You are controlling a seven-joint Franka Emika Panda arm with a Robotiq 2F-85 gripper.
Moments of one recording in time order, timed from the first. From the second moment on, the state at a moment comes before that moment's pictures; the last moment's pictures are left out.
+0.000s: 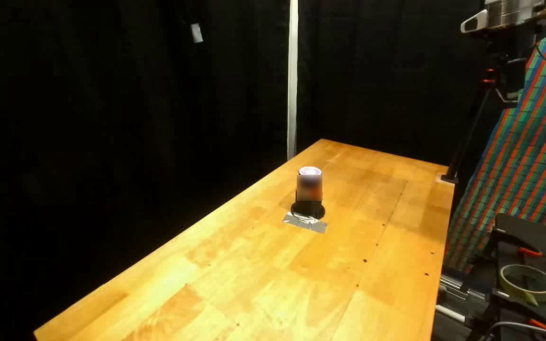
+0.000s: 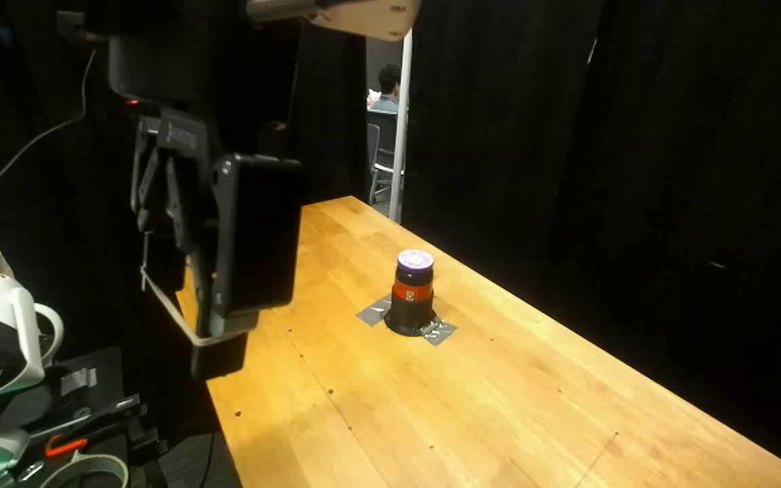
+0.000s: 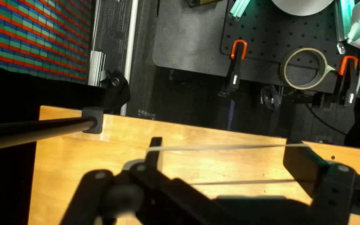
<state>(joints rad) -0.09 -0.50 -0.16 -2.42 -0.26 1.69 -0.36</state>
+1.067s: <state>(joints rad) 0.06 -0.32 0.12 -2.22 -0.18 1.72 0.04</state>
